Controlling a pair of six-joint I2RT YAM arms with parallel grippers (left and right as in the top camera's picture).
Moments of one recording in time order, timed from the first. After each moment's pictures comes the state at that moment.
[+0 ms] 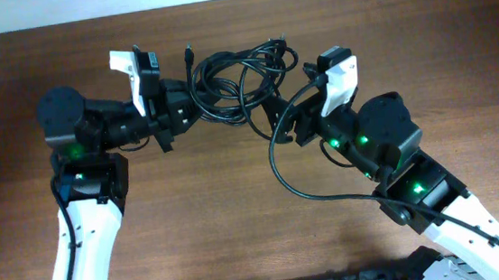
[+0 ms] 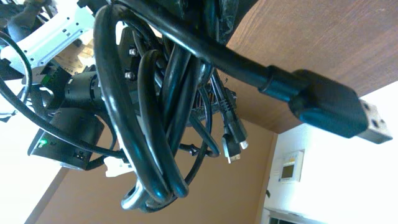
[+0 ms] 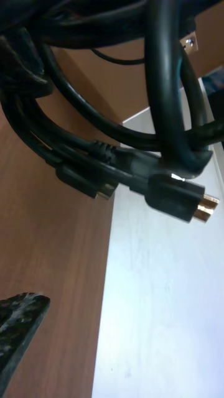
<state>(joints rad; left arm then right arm) -0.05 1.25 0.99 0.36 1.32 -0.40 0.57 1.03 0.88 0.01 -0.01 0.29</state>
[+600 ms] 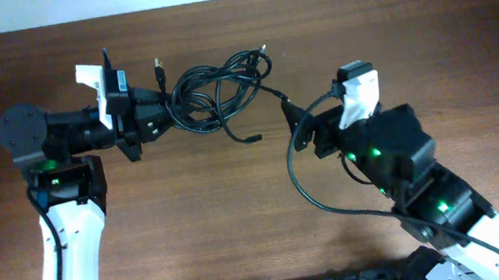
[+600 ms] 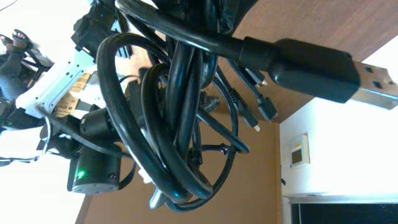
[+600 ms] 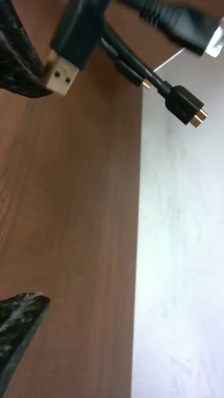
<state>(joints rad) 0.10 1.26 0.99 0.56 1.56 -0.39 0.57 0.91 0.89 -0.25 0.13 0.29</state>
